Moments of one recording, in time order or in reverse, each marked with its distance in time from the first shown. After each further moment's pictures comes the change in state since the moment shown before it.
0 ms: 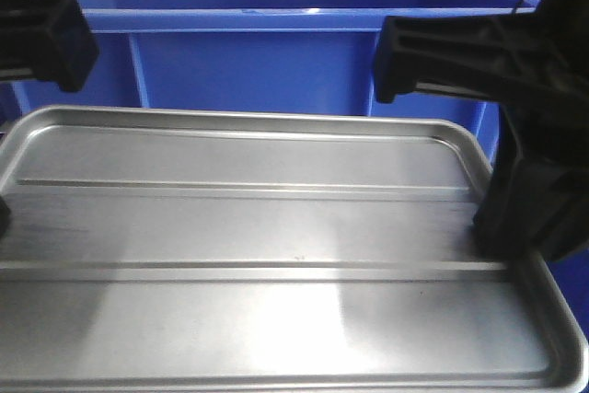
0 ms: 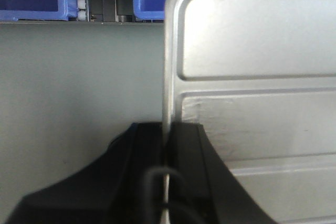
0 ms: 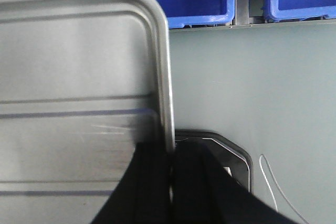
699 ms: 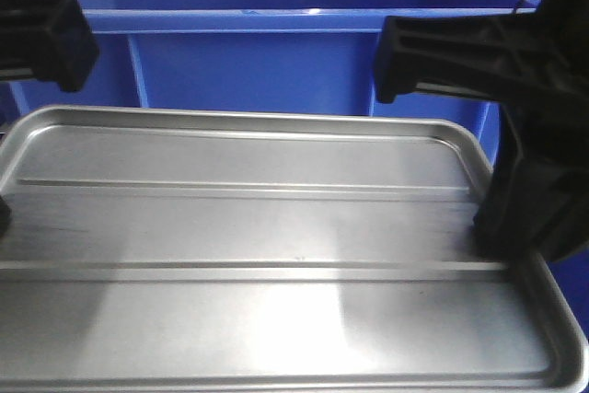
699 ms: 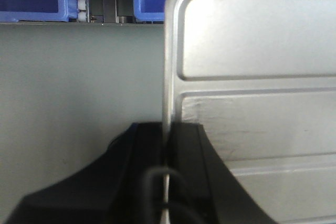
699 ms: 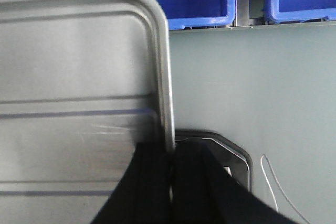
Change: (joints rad) left arm 0.000 0.000 0.000 0.000 -0.001 0.000; right arm 0.000 0.000 0.000 0.000 0.000 0.000
